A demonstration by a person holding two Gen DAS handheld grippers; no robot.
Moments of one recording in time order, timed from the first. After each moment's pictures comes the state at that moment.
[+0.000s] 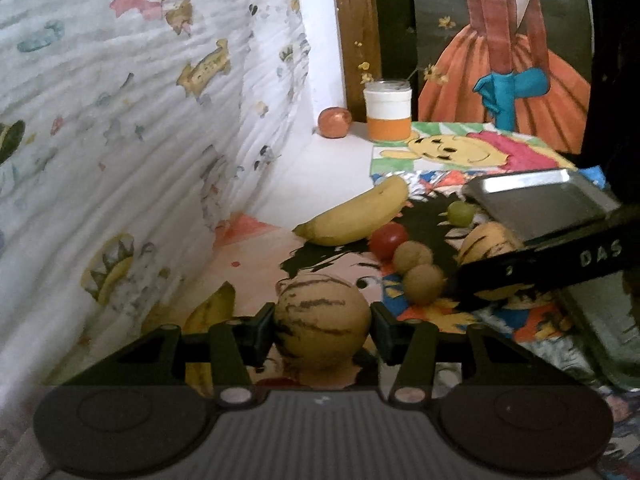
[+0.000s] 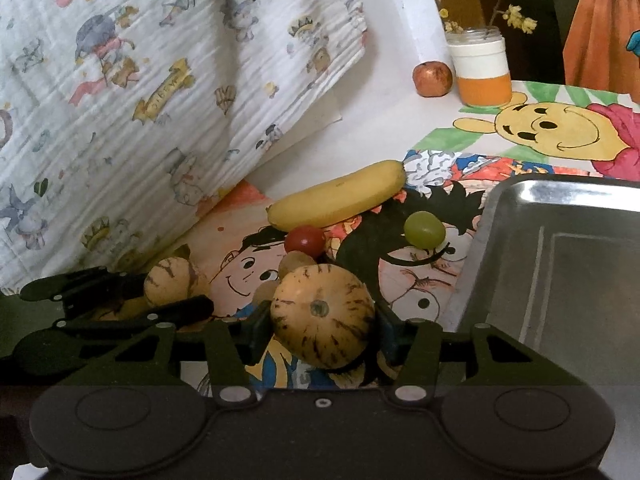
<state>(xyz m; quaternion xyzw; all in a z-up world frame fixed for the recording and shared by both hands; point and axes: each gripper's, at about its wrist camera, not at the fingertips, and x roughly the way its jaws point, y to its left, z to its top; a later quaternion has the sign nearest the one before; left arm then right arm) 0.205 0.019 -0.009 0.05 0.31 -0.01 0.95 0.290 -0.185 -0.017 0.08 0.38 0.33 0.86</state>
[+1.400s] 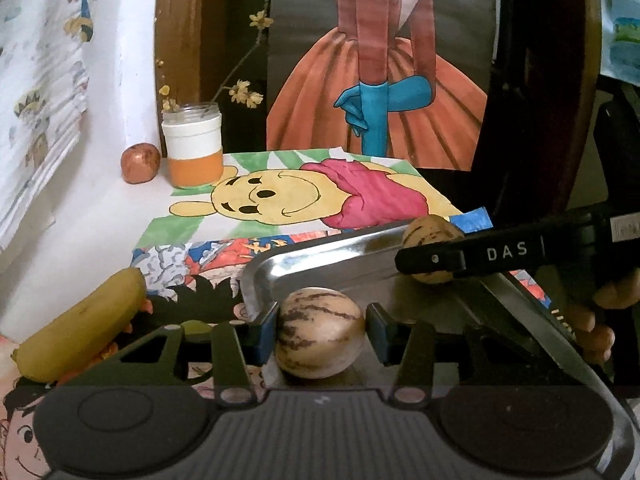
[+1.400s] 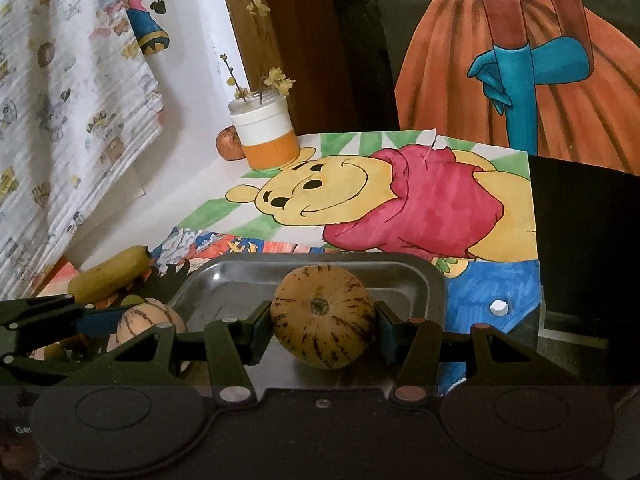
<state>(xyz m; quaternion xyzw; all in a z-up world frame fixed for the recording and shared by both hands) 0.311 -0.139 -0.017 0.03 0.30 -0.17 0.94 0.359 -0.351 -0.017 0.06 0.35 0.17 0.92</state>
